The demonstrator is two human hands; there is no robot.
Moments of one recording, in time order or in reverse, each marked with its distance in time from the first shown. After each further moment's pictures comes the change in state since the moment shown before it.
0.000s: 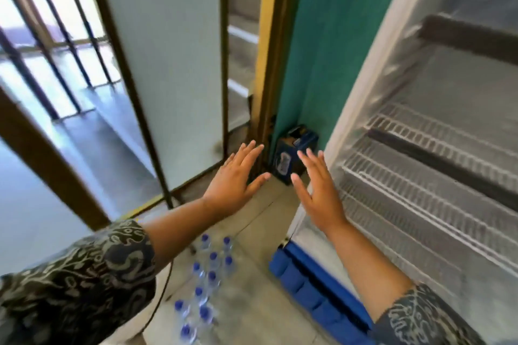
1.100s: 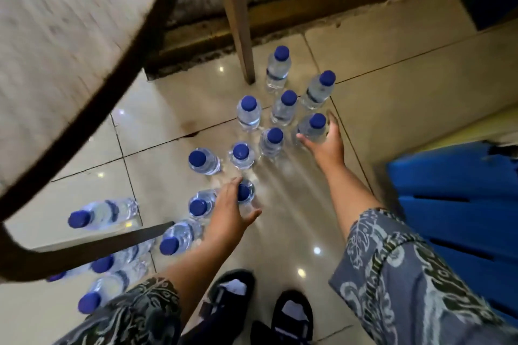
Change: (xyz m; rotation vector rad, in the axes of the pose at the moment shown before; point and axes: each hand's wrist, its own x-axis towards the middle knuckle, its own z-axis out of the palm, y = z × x) left_hand -0.285 -0.407 0.558 -0.350 -0.059 -1.132; right_hand -0.172 0.381 0.632 0.226 -0.548 0.674
